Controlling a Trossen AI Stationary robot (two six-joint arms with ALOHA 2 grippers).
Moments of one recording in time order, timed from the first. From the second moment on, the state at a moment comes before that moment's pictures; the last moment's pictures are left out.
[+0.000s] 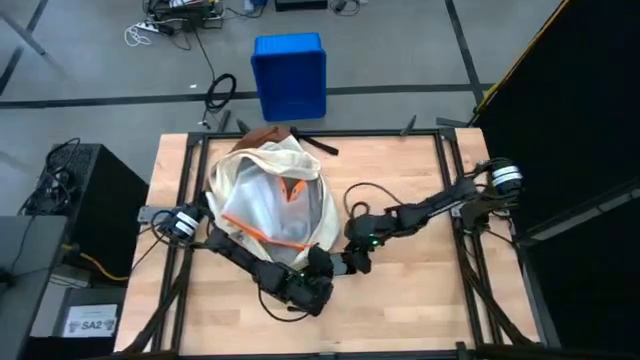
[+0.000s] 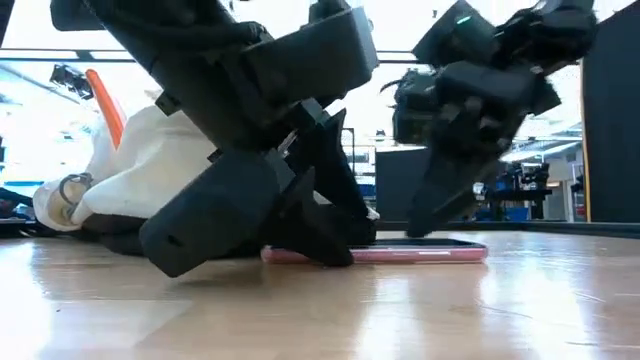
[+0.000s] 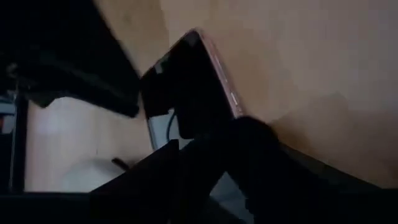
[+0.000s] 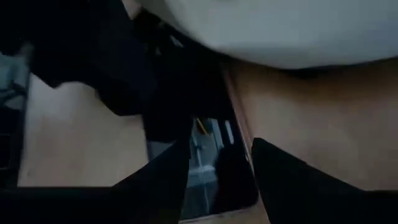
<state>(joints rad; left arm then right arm) -0.49 2.11 1.31 -0.25 -0.67 0.18 0.15 1.72 0.74 0.17 -0.15 0.56</state>
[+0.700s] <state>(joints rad) -0.47 2.11 1.30 -0.20 -0.74 0.18 0.12 1.90 1.03 -0.19 -0.65 0.57</state>
